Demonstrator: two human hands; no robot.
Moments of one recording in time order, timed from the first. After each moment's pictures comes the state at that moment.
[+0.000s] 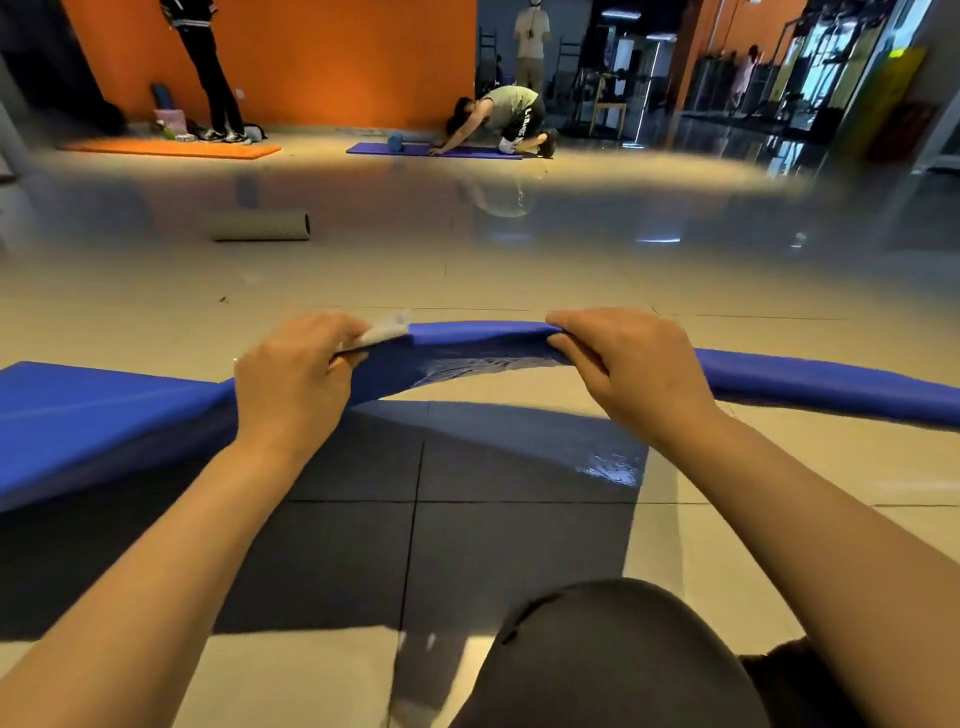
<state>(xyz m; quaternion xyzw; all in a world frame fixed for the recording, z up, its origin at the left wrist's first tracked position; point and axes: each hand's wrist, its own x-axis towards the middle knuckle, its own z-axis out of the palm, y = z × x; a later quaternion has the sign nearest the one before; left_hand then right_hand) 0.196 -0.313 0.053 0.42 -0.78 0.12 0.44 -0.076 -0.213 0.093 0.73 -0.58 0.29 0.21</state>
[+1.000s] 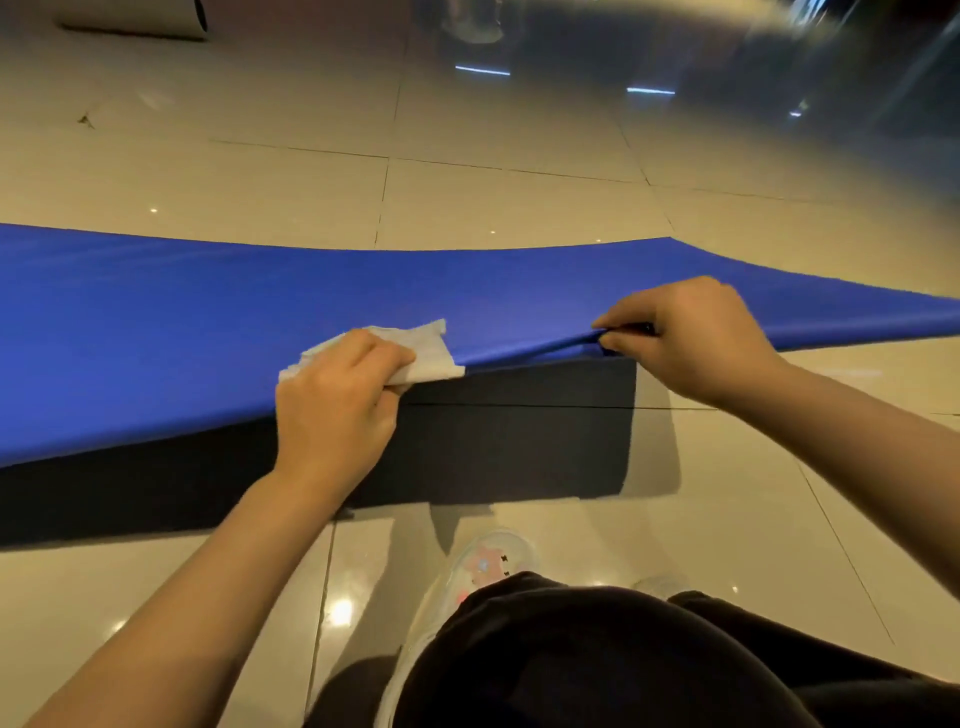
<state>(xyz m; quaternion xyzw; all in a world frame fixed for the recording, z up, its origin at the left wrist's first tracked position) 0.105 -0.317 -0.090 0.41 -0.84 0.01 0.36 -0.166 -0.251 0.012 0.66 -0.75 0.05 -0.02</state>
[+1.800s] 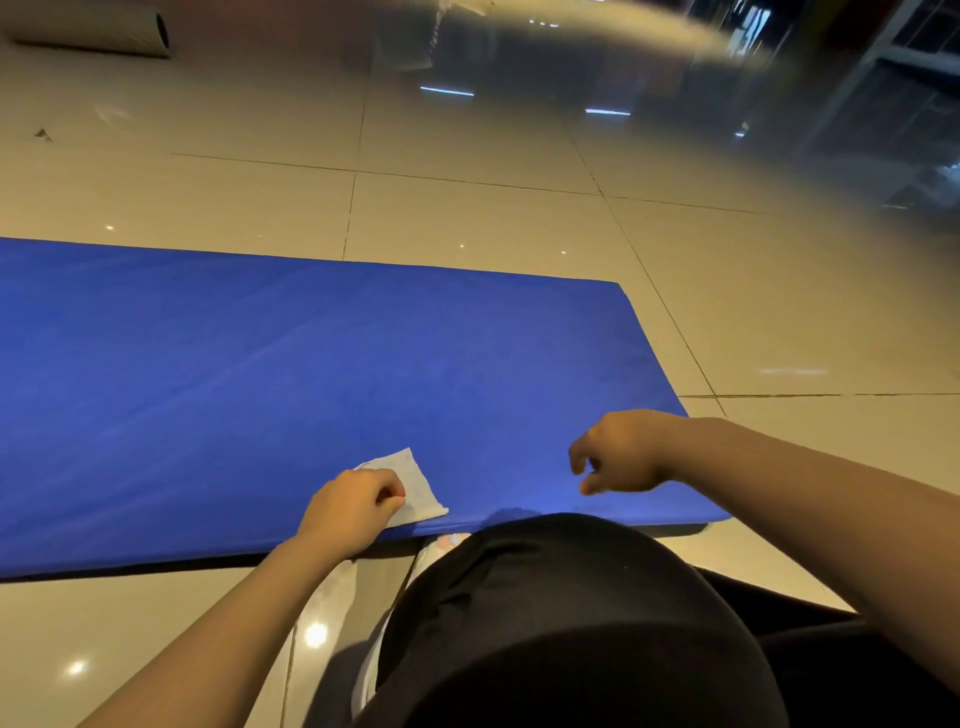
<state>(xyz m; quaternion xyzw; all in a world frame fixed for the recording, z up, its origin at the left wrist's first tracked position) 0.102 -0.268 -0.196 0.50 -0.82 -0.29 -0.02 -0.153 -0.189 -0.035 0.62 -0.65 -0.36 -0.25</state>
